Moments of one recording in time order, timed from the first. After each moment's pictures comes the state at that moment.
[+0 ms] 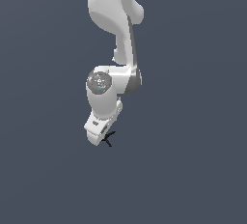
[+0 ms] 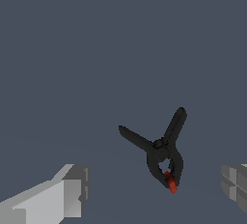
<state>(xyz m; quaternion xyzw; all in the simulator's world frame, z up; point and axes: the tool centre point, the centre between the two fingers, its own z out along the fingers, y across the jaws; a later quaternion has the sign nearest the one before) 0.049 -0.067 0.087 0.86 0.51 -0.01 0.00</state>
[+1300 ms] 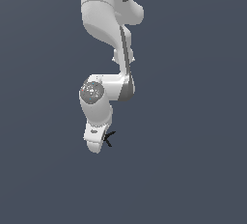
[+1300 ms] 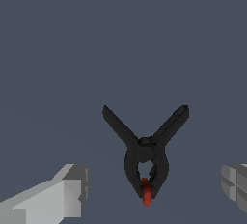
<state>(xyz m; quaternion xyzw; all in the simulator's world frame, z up) 0.062 -0.089 0.059 0.78 0.63 0.00 0.00</state>
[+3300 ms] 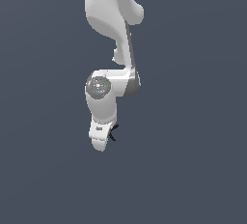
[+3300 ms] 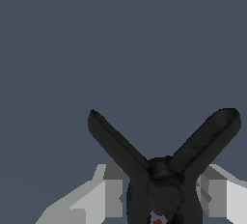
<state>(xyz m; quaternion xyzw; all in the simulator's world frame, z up) 0.060 -0.068 0.078 0.78 0.63 0.00 0.00</state>
